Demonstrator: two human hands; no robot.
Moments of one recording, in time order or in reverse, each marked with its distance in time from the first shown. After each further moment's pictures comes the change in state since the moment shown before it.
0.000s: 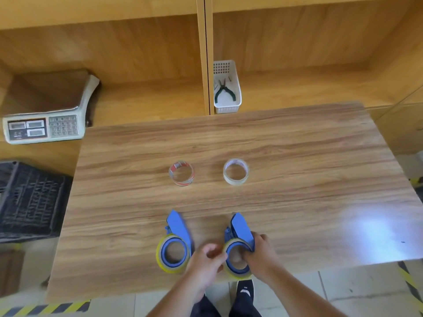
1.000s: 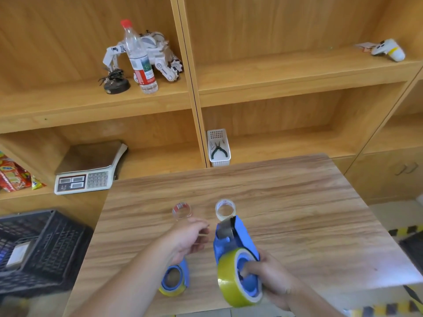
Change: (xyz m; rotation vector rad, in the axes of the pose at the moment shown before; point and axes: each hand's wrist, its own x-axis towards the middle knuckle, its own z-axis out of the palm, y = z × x) left_hand -0.156 0.160 -0.009 0.012 -0.055 0.292; right_hand -0.139 -0.018 -0.110 0.782 -0.415 -0.362
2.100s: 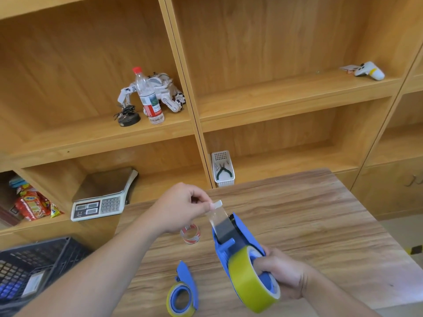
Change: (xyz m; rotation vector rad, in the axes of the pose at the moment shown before) left_hand -0.113 0.123 -0.006 0.929 0.125 0.751; right_hand -0.031 -0.060 -0.004 -0.070 -0.218 -0.026
